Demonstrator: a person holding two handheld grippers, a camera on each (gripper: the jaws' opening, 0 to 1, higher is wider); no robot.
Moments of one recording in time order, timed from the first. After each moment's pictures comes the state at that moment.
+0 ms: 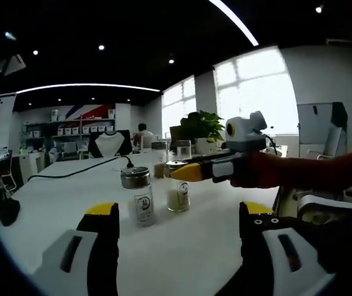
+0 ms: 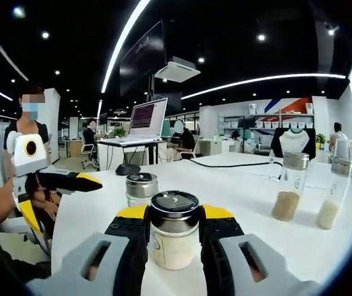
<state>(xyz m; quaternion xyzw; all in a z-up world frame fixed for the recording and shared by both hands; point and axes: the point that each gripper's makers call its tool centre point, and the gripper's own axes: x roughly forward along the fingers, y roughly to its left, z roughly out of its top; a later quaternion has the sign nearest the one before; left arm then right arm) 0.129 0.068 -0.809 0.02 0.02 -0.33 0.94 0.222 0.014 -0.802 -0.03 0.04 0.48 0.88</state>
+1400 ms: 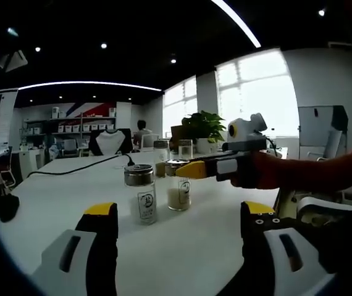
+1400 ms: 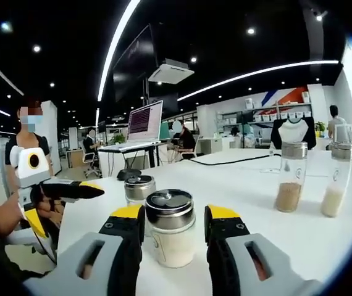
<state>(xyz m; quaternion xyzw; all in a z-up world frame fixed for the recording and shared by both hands) 0.131 0.073 -0.812 0.01 0.02 -0.33 0.94 0.225 0.009 -0.806 0.00 0.06 0.47 0.88</state>
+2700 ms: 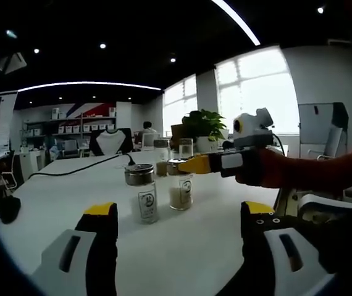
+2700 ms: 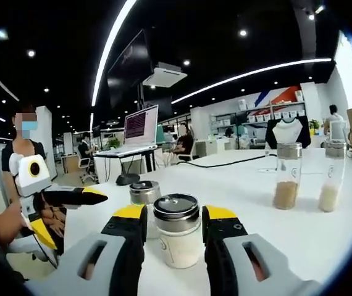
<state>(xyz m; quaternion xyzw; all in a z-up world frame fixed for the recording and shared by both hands) 0.130 0.071 -0.812 0.02 0.02 -0.33 0.94 0.215 0.012 -0.803 -0.01 0.06 0.46 0.89</state>
